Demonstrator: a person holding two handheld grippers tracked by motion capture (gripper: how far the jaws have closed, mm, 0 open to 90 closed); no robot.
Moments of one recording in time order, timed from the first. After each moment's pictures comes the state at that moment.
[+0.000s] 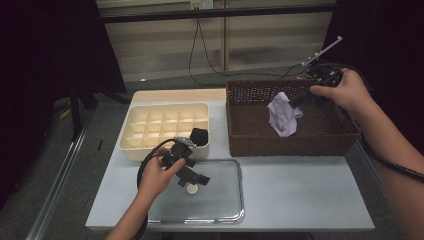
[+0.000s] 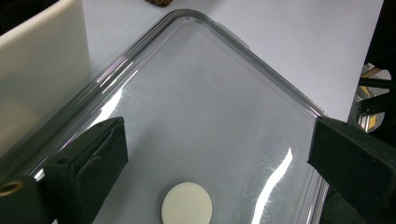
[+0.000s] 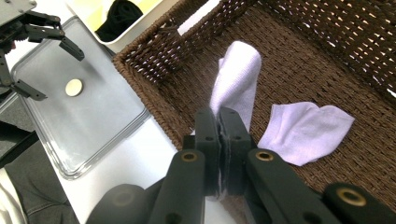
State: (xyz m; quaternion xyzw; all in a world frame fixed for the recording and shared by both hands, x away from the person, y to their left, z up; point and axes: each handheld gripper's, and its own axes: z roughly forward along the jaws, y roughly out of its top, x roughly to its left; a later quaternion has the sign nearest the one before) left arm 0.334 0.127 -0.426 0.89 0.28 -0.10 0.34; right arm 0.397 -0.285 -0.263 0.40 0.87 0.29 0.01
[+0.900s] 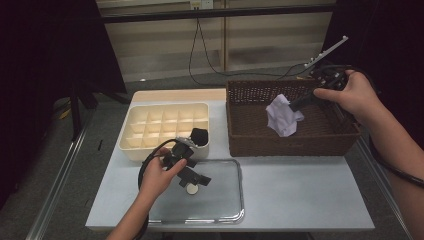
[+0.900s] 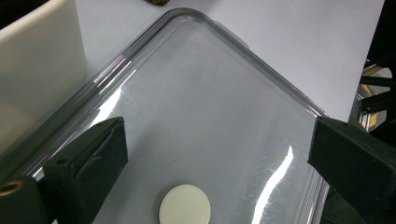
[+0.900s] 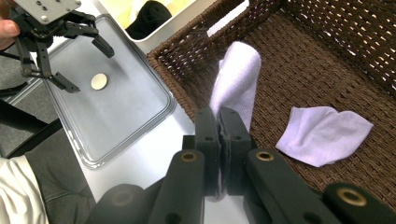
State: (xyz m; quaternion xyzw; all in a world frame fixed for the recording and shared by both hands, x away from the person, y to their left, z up) left arm 0.334 0.125 -0.426 0.90 0.27 -0.10 0.33; right arm 0.373 -0.278 -0.248 0.38 0.87 0.30 0.01
